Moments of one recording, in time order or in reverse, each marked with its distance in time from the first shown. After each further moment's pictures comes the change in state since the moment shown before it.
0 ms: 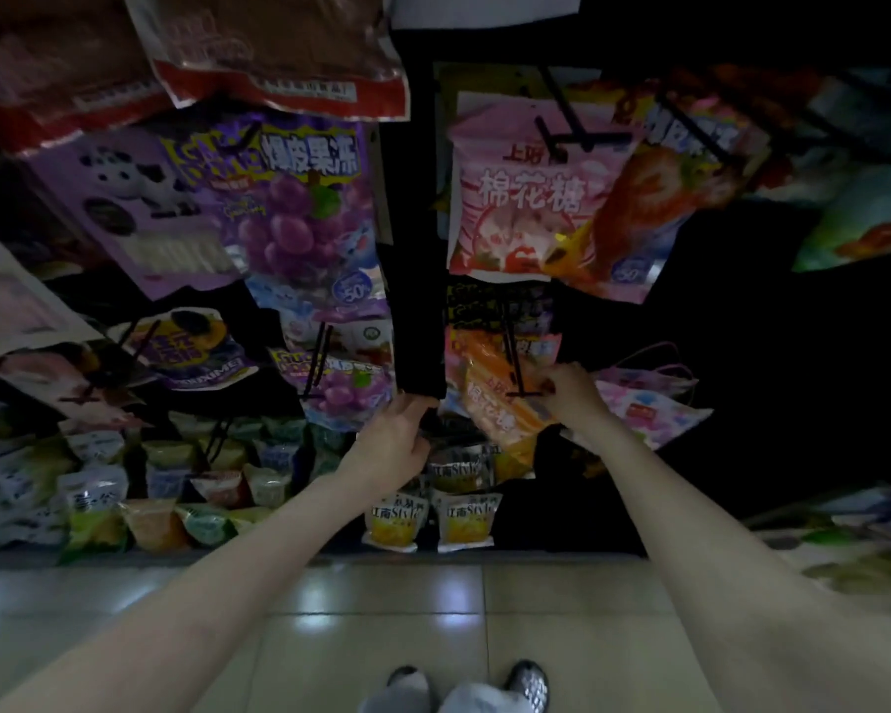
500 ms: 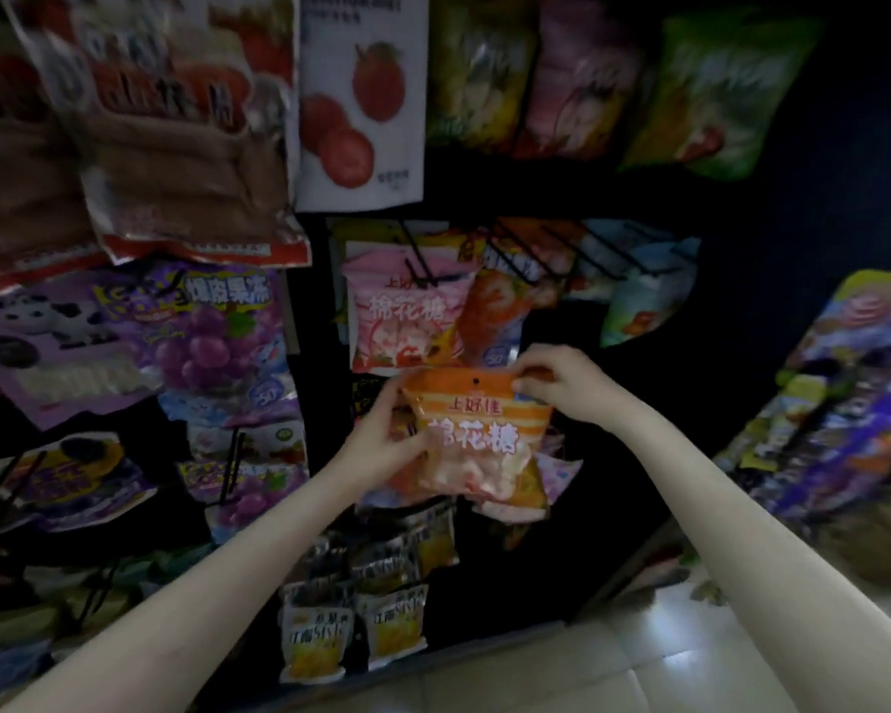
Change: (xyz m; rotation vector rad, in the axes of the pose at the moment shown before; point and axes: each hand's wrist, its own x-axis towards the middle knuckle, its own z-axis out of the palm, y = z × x) left_hand 0.014 0.119 -0.067 -0.662 -0.021 0.222; right_hand -0.121 -0.032 -0.202 0.110 0.189 -0.306
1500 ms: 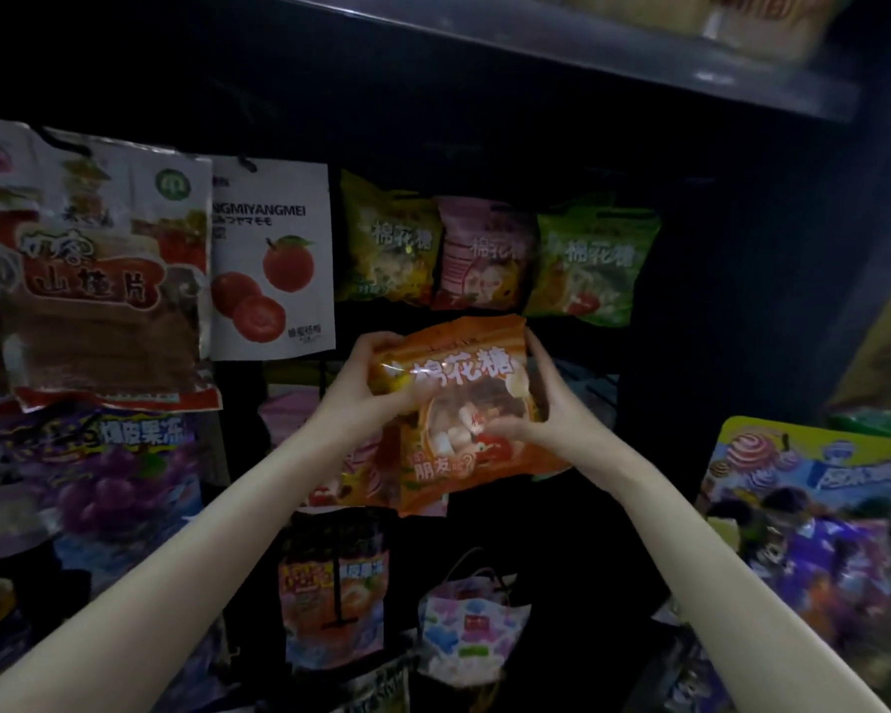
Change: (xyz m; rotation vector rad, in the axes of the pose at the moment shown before) left_hand 0.078 0.175 0.020 -0.130 0.296 0.231; right_hand -0.007 0.005 -0.131 0.482 0.128 0.058
